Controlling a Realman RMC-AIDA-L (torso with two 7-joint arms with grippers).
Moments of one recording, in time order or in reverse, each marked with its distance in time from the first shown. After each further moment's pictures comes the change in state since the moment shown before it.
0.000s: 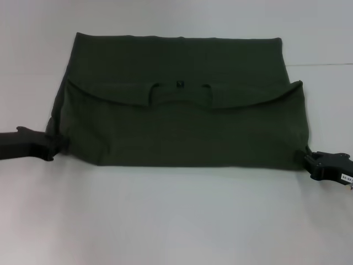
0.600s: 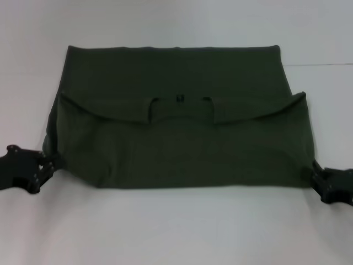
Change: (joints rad) left arm 0.153 -0.022 -0.087 0.084 -0.137 0.280 0.372; right arm -0.081 -0.002 0.016 -0.010 0.006 -0.120 -0.141
